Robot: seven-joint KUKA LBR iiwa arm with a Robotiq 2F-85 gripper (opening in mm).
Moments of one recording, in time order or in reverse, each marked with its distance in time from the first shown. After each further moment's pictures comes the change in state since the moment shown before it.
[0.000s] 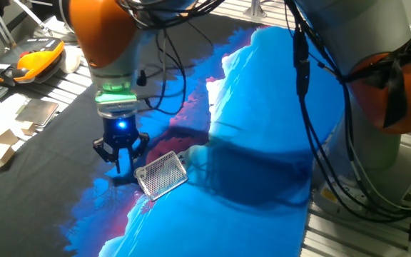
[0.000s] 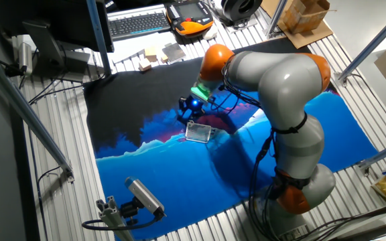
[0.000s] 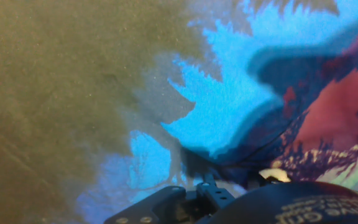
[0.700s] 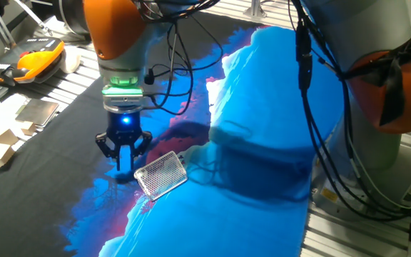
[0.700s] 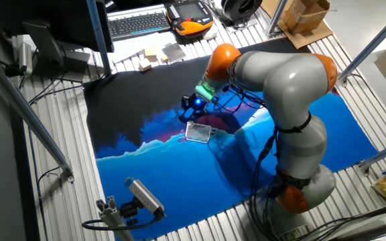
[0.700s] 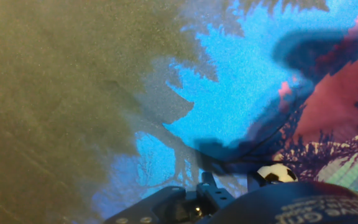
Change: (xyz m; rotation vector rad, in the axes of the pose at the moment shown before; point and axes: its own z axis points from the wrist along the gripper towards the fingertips) arm 0.004 -0.001 -0.003 -0.094 0.018 0.071
